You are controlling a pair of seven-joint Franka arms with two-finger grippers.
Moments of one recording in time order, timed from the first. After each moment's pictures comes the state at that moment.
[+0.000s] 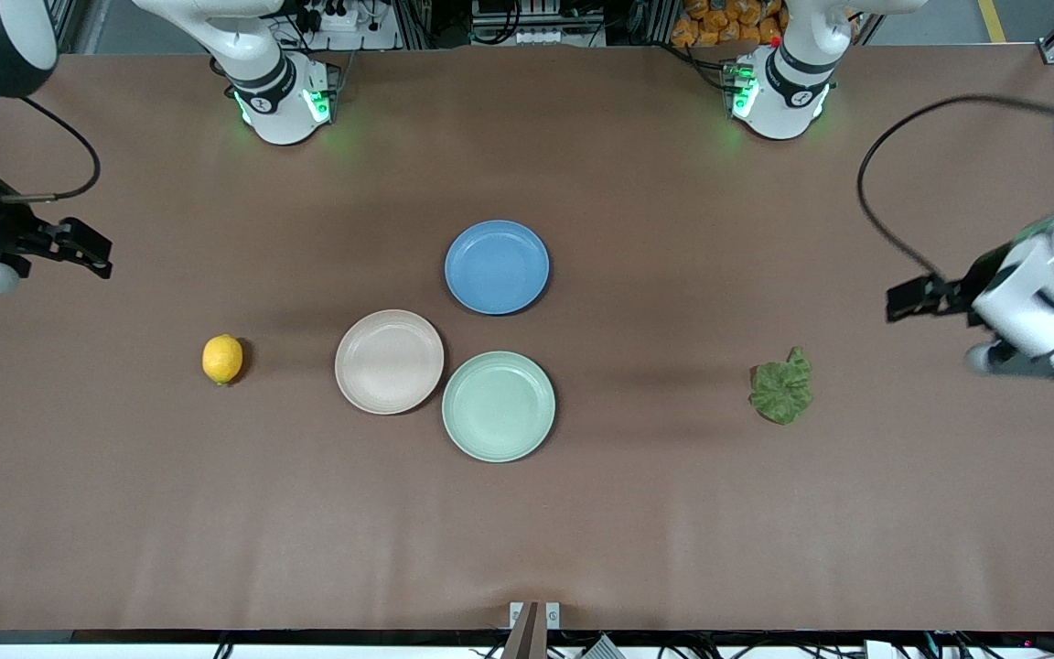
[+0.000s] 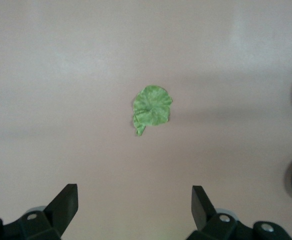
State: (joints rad) left arm -0.25 0.31 0.18 -1.26 -0.06 1.47 -0.01; right arm -0.03 -0.04 0.02 -1.75 -0.09 1.74 -0.01
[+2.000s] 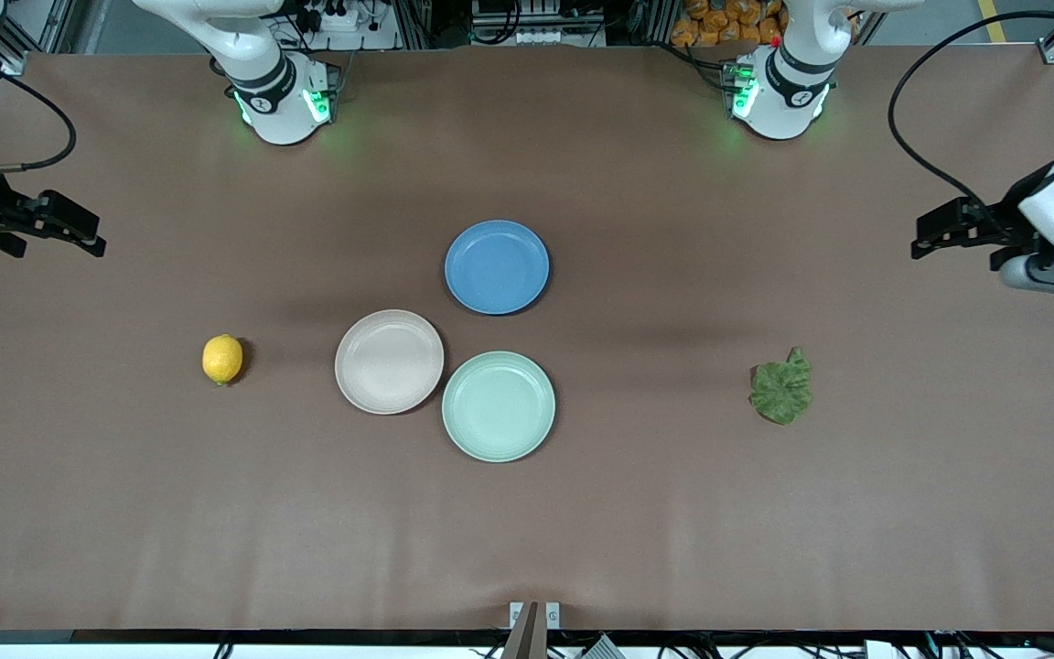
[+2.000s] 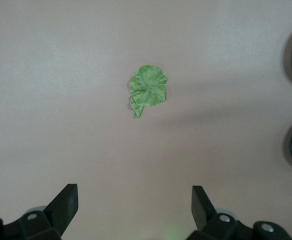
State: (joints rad) left arm -0.17 0.07 0.11 -1.55 -0.06 1.54 0.10; right arm -0.04 -0.03 0.02 -1.64 0.01 1.60 -0.01
